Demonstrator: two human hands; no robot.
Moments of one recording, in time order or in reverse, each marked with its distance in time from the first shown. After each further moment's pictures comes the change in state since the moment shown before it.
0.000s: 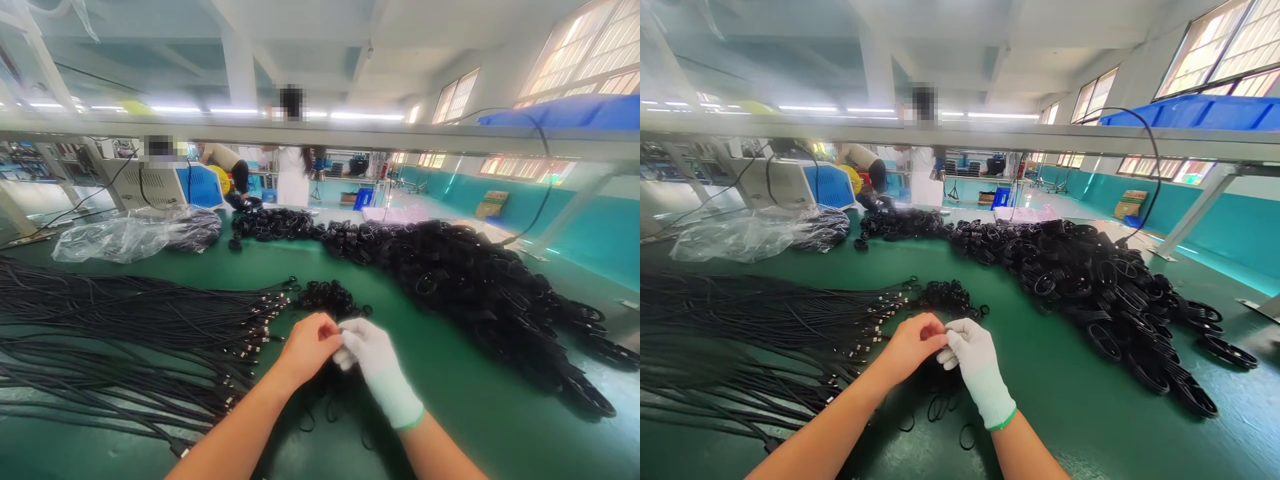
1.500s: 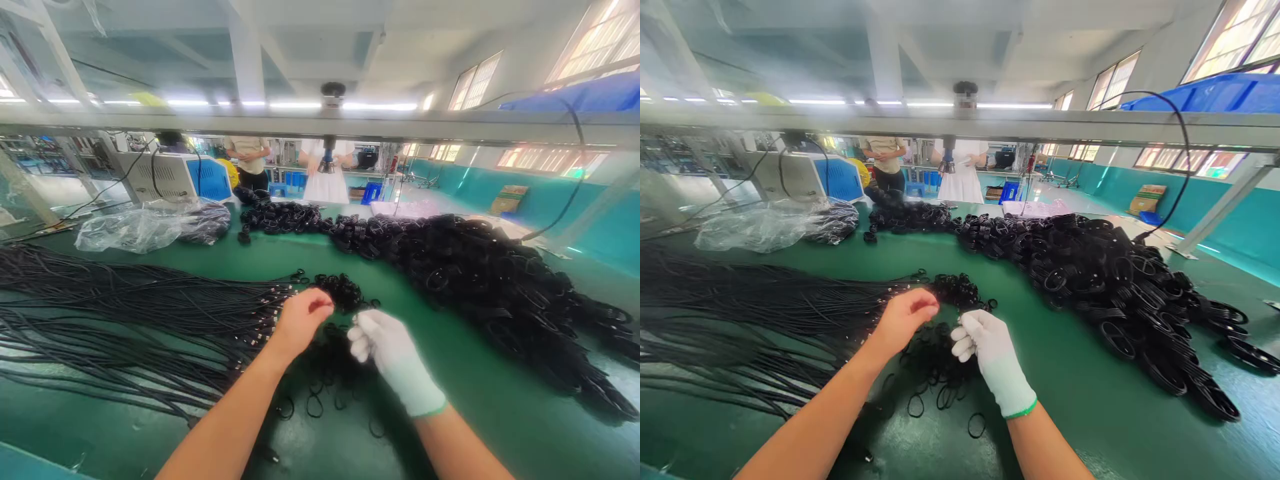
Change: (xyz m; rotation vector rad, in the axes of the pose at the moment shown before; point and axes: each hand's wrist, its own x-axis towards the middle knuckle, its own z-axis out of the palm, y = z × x) left_hand 0.008 -0.005 -0.026 0.099 0.126 0.208; right_hand -0.003 -0.010 -0.007 -0.102 0.008 0.000
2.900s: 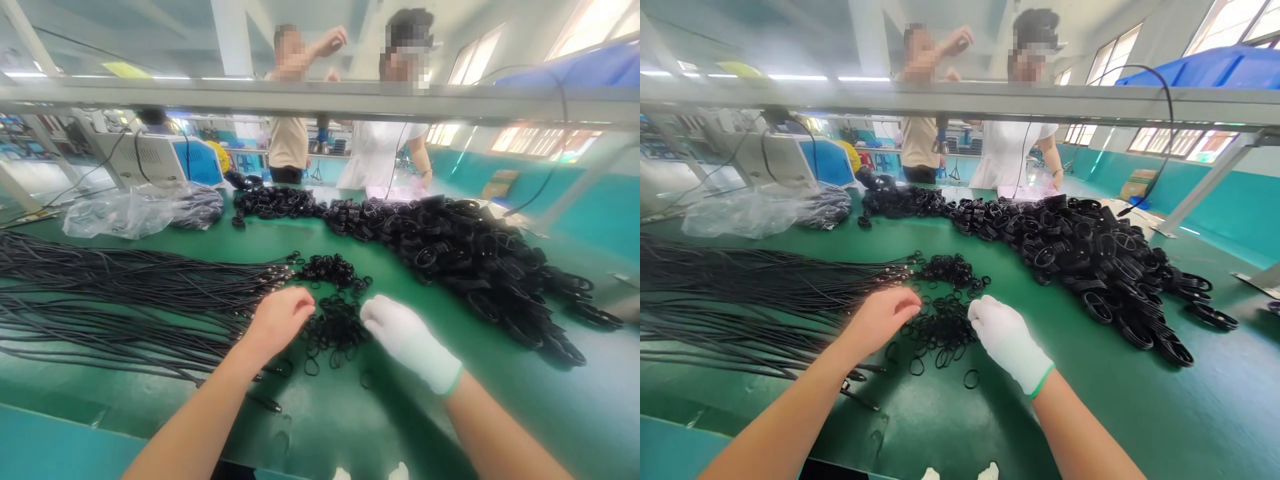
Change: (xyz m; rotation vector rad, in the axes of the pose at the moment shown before) left_hand -0.041 0.021 -0.029 0.535 -0.166 -0.034; right_hand -0.040 -0.040 -0.026 -1.480 -0.163 -0.251
